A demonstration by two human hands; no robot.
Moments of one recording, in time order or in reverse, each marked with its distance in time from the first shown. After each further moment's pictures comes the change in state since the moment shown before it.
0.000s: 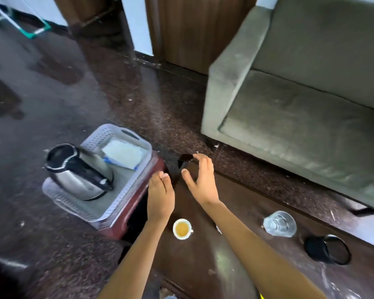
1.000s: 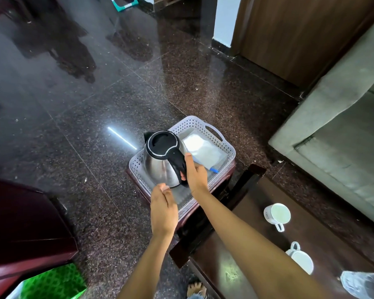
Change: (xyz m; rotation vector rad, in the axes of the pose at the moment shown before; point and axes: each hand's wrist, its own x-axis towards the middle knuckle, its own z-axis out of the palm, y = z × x) left_hand 0.042 -0.131 -0.161 -0.086 0.213 -0.320; right_hand 0.040 -0.136 0.244 0.500 -0.322 0.502
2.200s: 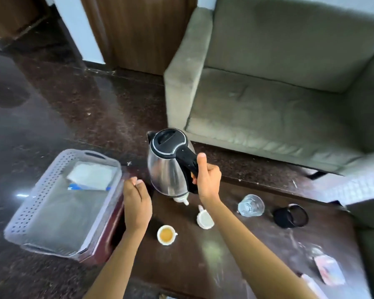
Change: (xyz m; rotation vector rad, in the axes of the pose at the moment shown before) left_hand -0.112 0.134 0.151 0.069 -0.288 0.400; right_hand -0.140 -0.030 -0.318 0.182 0.712 -0.177
